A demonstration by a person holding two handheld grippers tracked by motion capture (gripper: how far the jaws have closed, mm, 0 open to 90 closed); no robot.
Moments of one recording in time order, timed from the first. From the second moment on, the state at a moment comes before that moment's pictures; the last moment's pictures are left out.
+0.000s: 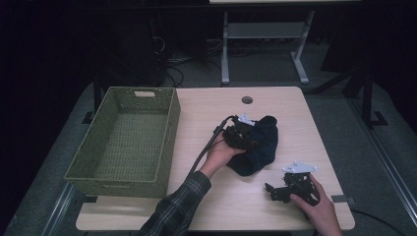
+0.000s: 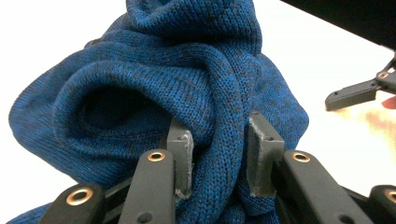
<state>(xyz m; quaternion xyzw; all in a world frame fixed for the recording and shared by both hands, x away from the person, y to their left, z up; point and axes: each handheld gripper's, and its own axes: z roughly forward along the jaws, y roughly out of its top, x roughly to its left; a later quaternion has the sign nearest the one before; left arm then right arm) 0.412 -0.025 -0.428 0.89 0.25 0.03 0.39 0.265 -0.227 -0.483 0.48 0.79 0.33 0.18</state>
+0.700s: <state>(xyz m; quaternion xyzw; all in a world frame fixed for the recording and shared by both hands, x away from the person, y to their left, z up) 0.416 -0.035 -0.448 0.90 0.24 0.02 0.37 0.265 -0.227 -0.483 0.48 0.79 0.33 0.18</state>
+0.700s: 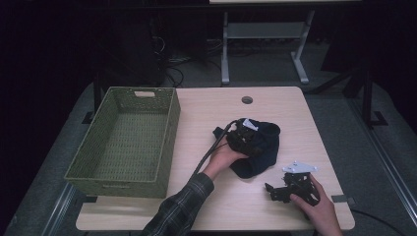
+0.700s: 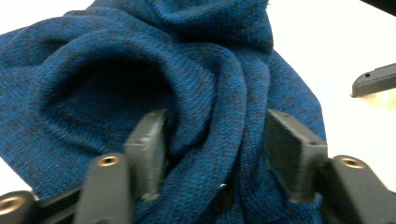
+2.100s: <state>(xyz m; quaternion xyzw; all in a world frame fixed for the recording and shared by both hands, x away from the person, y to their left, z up) 0.371 0.055 -0.421 0.87 0.27 0.08 0.41 0.265 -0.227 -0.483 0.48 0.79 0.33 0.18</state>
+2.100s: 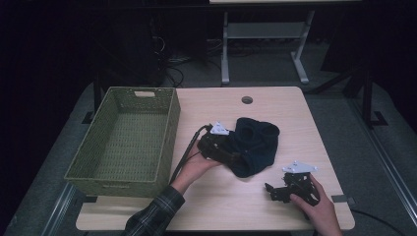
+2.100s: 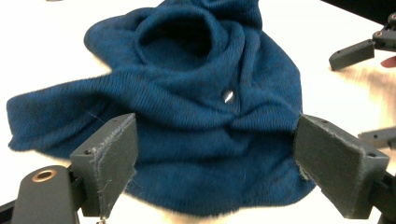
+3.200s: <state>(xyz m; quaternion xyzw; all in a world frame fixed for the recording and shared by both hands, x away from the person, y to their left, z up) 0.302 0.103 -0.476 0.87 0.31 0.12 0.36 0.265 -0.227 -0.483 0.48 0.79 0.33 0.18</state>
